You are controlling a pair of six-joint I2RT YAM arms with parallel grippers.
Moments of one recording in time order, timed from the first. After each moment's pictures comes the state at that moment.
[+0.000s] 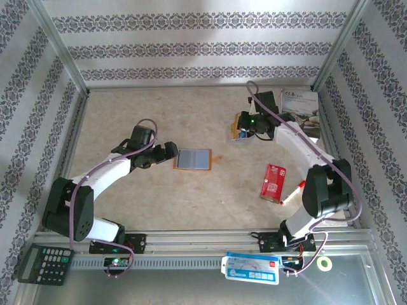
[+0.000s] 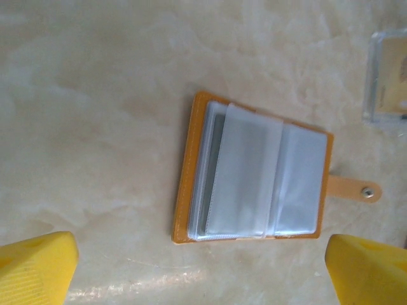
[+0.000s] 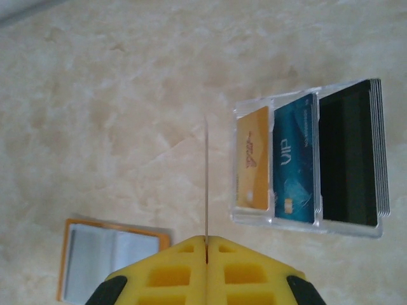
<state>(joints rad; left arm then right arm) -0.27 1.40 0.81 -0.31 0.26 -0.65 0.26 1.64 1.32 -0.55 -0.19 0.44</state>
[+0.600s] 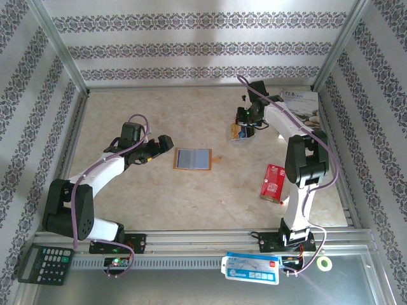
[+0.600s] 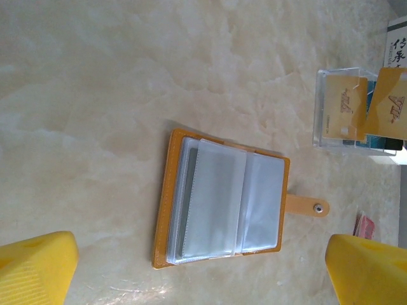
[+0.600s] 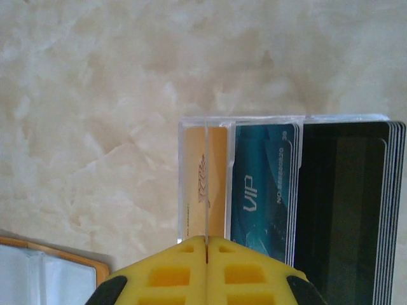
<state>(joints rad) -0.17 1.41 0.80 -0.22 0.41 -0.65 0.21 1.98 1.64 -0.76 -0.21 0.32</state>
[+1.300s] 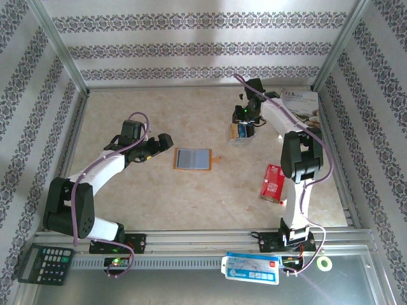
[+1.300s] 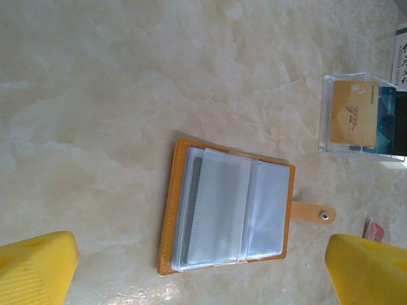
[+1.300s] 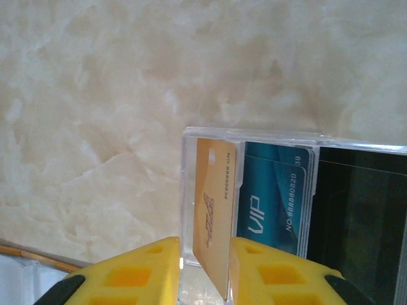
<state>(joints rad) -0.17 1.42 0.84 -0.25 0.37 -0.64 0.21 2.06 1.74 -0.81 -0.20 0.31</state>
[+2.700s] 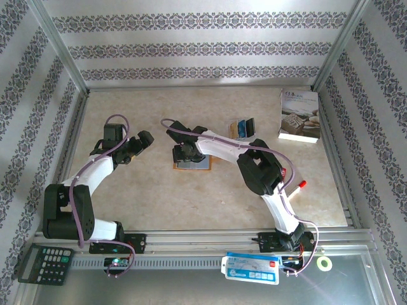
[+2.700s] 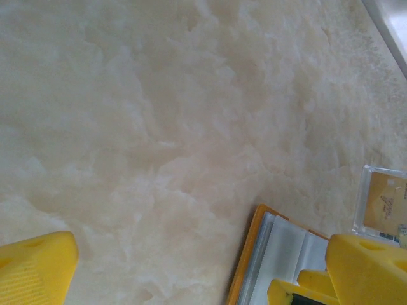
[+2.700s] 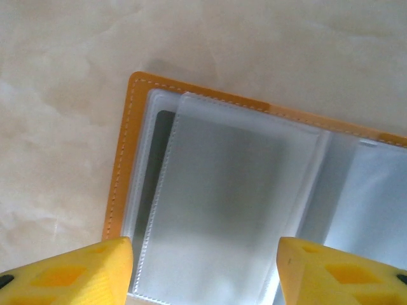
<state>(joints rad) 0.02 1.38 0.76 -0.21 0.32 -0.69 0.84 2.21 1.75 -0.77 0.06 0.67</state>
